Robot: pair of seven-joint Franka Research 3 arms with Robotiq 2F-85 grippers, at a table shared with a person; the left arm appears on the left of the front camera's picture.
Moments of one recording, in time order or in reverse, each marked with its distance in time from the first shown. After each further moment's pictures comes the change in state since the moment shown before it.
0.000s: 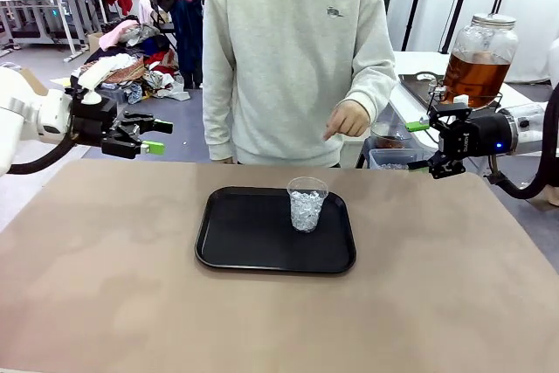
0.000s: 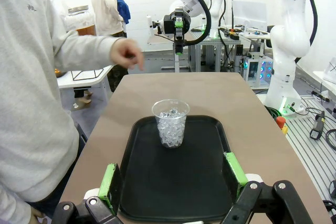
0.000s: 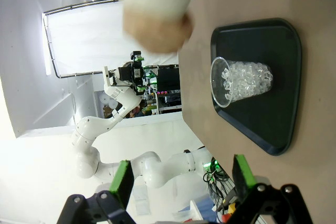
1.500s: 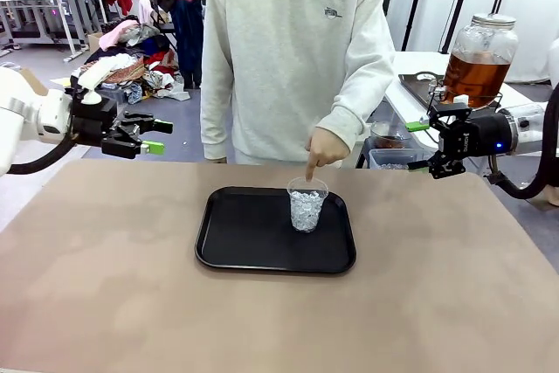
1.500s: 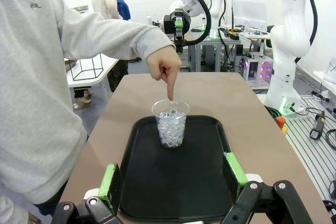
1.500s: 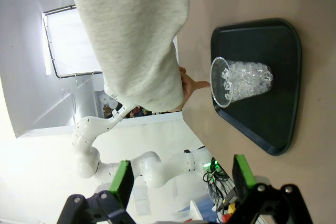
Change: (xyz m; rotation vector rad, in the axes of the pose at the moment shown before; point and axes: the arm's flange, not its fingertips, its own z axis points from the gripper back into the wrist) left arm 0.000 0.000 0.000 0.000 0.000 0.000; right arm 0.000 0.000 0.000 0.000 0.000 0.000
